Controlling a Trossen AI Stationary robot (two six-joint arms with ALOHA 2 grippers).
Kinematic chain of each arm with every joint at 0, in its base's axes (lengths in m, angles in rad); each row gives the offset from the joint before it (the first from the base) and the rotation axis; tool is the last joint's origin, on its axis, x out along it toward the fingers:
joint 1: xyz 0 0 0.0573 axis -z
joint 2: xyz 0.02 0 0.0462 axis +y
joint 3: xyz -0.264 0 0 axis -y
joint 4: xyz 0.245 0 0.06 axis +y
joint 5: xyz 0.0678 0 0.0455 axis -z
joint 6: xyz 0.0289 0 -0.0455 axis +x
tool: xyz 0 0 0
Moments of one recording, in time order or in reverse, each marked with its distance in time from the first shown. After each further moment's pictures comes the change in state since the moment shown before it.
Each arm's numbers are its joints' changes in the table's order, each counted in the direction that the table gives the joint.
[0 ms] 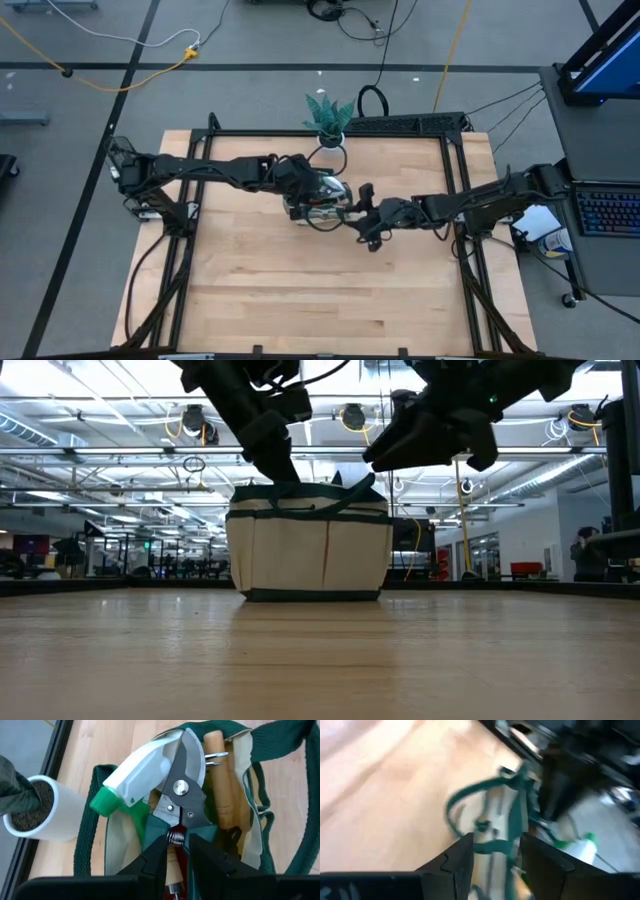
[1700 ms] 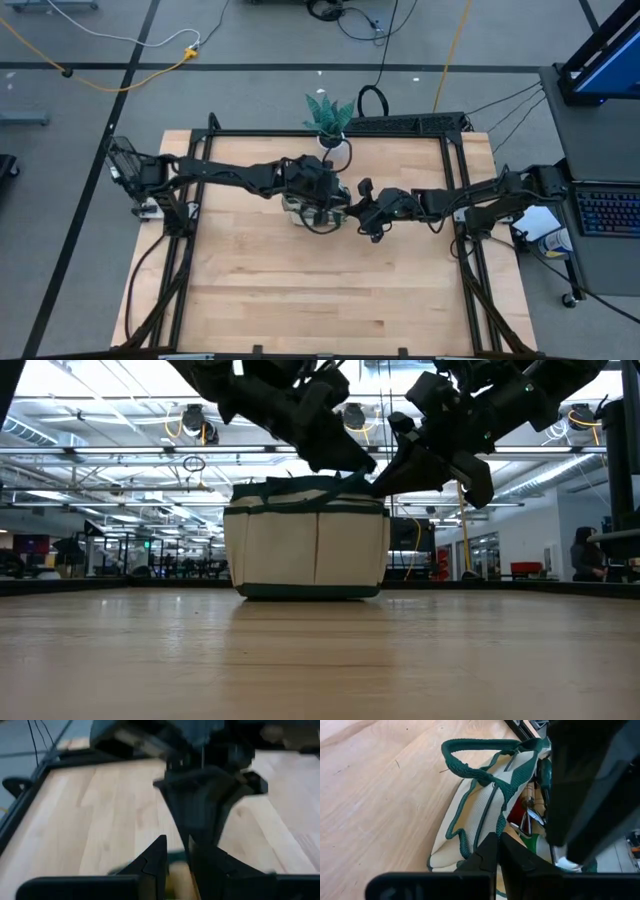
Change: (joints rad) left arm 0.007 0.136 -0.002 -0.519 0.284 -0.002; right arm 0.104 0.016 -0.085 -0.092 -0.117 -0.176
